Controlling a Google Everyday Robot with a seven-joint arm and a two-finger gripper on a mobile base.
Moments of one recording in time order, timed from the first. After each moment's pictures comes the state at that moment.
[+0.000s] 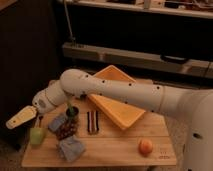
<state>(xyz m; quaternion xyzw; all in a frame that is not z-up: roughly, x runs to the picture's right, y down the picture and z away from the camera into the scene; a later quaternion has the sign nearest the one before) -0.315 0.092 0.548 -0.51 -0.36 0.34 0.70</state>
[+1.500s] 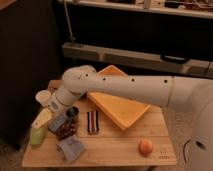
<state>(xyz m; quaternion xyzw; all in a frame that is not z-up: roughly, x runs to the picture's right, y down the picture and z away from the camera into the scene) -0.243 0.114 0.610 -0.46 -0.19 0.35 0.79</state>
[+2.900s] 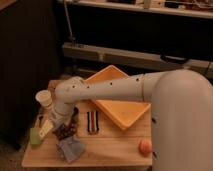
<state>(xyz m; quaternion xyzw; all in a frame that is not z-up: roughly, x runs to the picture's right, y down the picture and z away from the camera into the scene) -0.248 0.189 0.688 -0.49 -0.05 0.39 0.78</state>
